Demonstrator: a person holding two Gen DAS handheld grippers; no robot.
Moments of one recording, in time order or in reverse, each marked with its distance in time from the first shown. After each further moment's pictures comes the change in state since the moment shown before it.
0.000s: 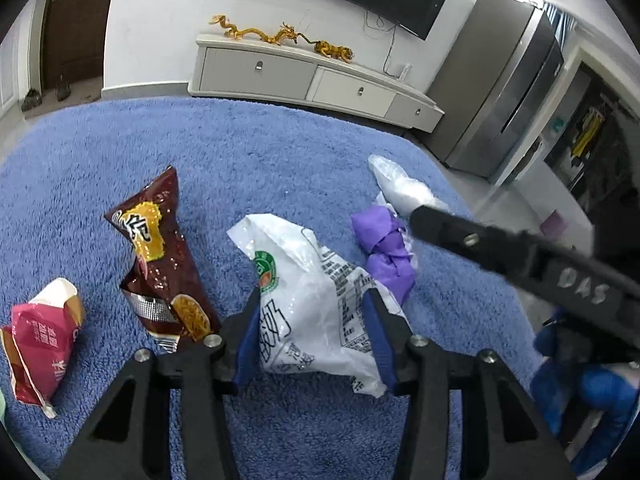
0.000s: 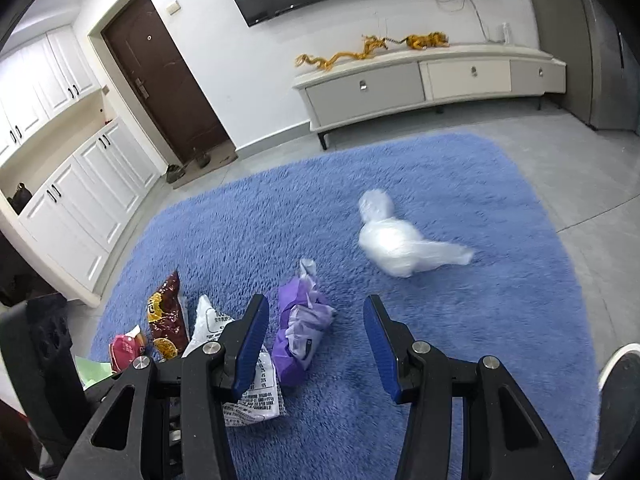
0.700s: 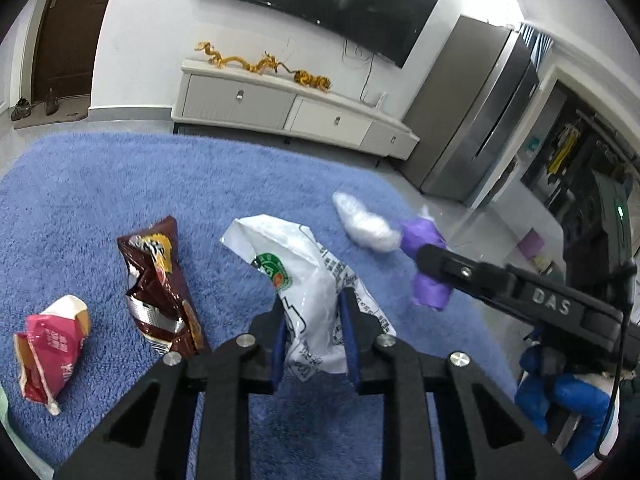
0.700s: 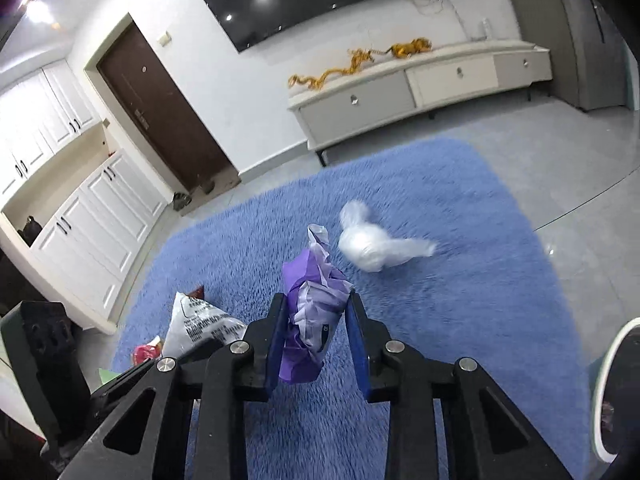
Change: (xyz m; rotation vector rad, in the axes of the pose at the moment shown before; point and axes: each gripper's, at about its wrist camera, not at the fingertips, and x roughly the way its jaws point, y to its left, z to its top) left arm -0.040 -0.015 -0.002 0.007 -0.120 -0.089; right arm -0.062 -0.024 -0.007 0.085 -0.094 0.029
